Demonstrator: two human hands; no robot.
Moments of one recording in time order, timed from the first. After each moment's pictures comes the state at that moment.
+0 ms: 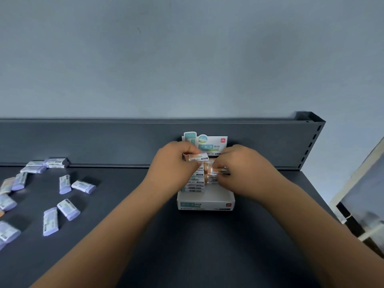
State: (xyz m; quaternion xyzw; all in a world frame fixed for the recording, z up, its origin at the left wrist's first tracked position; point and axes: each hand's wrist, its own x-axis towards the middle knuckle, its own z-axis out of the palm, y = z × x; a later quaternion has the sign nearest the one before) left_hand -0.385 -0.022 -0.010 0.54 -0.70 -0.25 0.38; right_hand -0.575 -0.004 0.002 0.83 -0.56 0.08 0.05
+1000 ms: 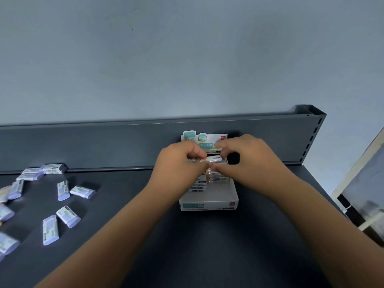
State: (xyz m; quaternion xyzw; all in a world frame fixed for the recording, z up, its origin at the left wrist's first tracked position) left_hand -0.392 -0.017 -0.010 0.52 -0.70 -0.28 0.40; right_hand -0.583 0.000 0.004 0.78 -0.56 0.28 -0.03
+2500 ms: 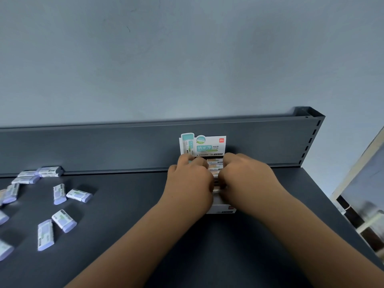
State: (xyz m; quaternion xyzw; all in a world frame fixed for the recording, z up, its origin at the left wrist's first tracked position) left_hand -0.416 -0.001 -0.021 0.54 -0.84 0.01 0.10; right_hand -0.564 0.013 -0.019 0.78 -0.61 0.06 0.14
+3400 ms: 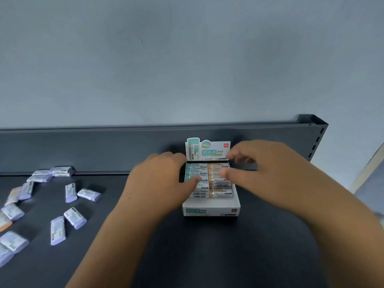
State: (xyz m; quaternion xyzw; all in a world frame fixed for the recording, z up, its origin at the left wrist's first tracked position) left_hand -0.359 0.021 0.022 0.60 -0.78 0.01 0.16; right_hand -0.576 0.059 0.061 0.74 -0.63 0.21 -0.10
